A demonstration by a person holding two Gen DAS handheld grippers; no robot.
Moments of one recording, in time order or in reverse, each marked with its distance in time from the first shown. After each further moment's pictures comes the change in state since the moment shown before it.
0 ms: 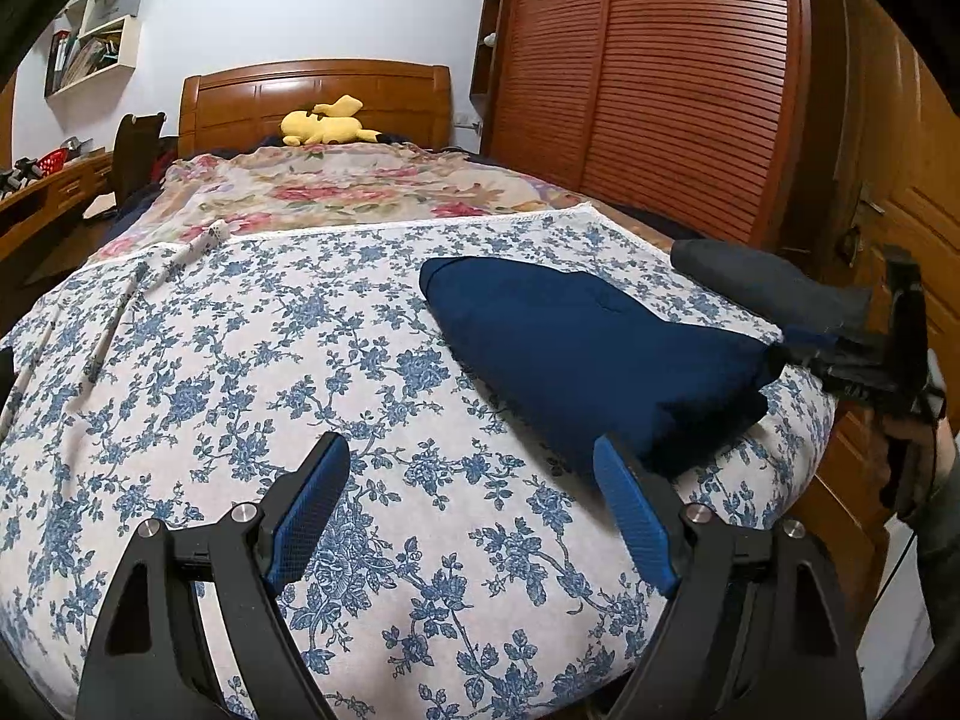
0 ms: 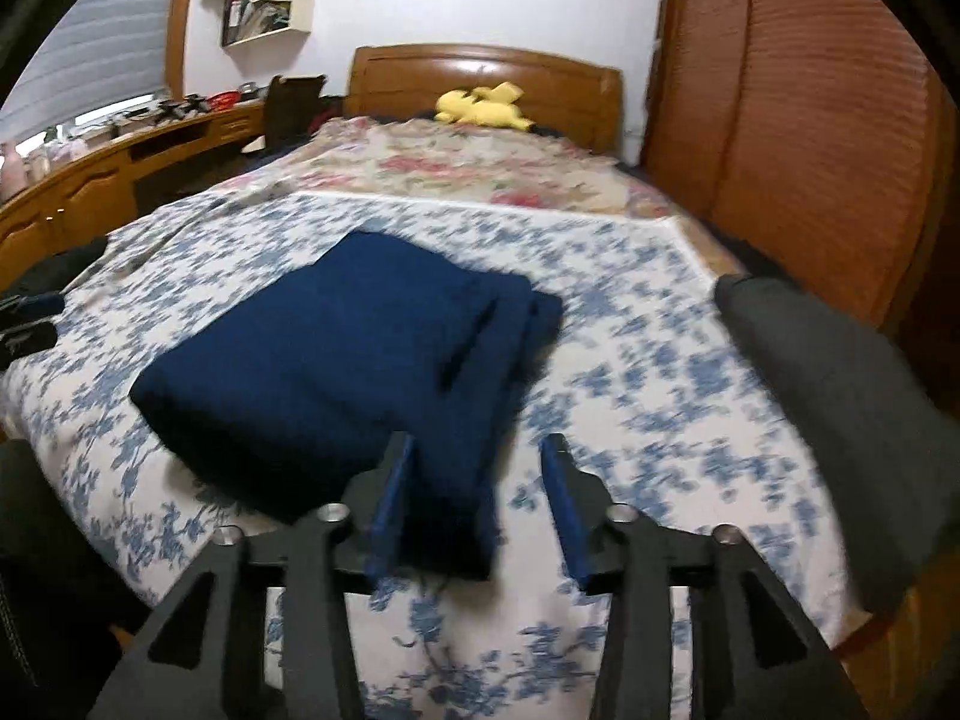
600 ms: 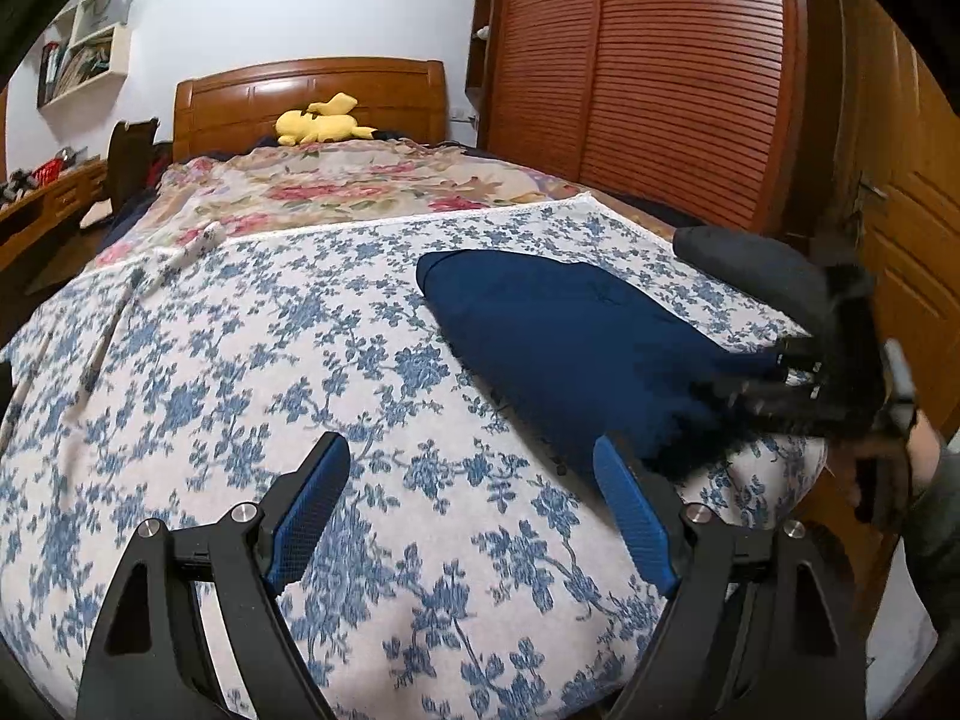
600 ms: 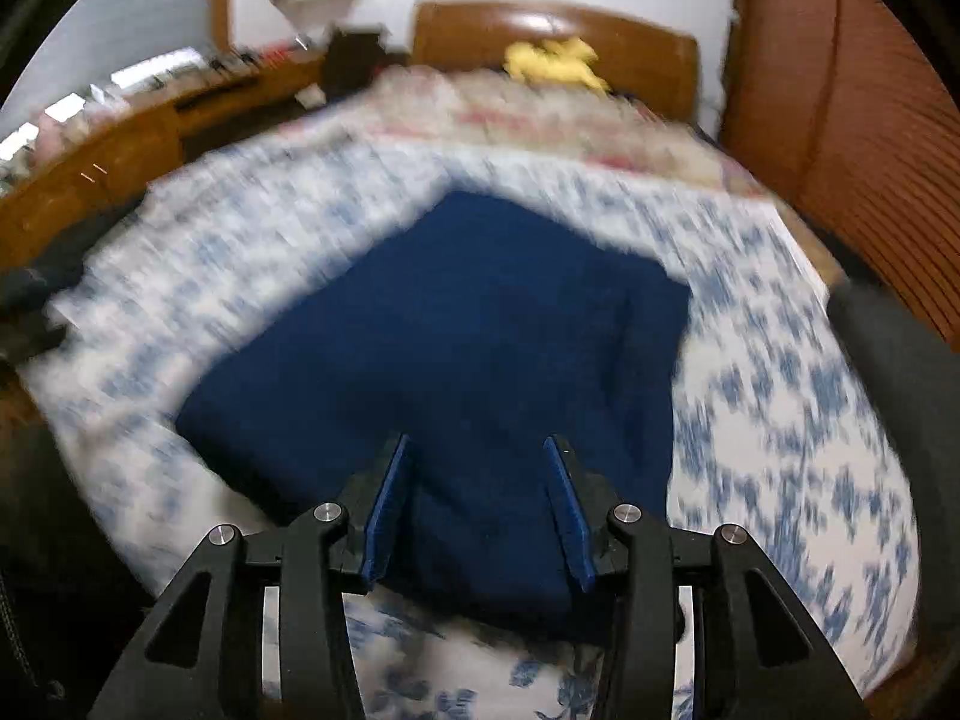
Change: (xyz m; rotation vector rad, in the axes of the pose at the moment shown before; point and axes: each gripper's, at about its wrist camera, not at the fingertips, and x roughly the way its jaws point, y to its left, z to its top) left arm 0.012 -0.004 0.001 0.044 0.008 0.010; right arm 0.069 0.043 -0.007 -0.059 0.176 0.151
